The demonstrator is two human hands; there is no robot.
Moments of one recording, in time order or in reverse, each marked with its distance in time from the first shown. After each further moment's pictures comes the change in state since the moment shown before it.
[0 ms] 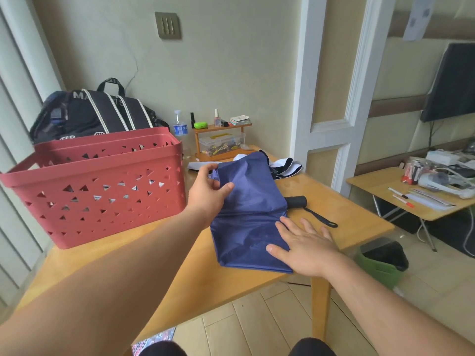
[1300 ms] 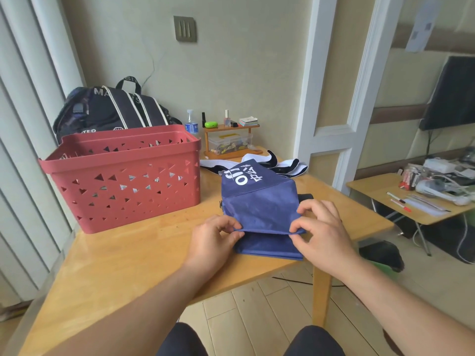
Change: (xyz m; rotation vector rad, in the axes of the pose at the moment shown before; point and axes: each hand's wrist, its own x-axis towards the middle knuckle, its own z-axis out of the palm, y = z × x) left_hand -0.114 -0.048 -0.042 0.253 -0.060 0.317; right_hand -0.042 -0.011 0.002 0.224 0.936 -0.433
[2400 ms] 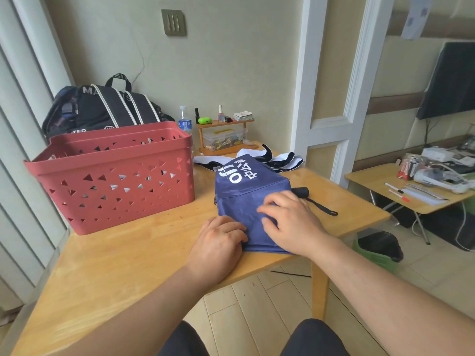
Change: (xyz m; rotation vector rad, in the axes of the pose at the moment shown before) left_hand -0.007 -0.004 0.015 0.527 -0.088 0.525; right_hand 0.036 -0.018 0.025 -0.077 -0.317 0.029
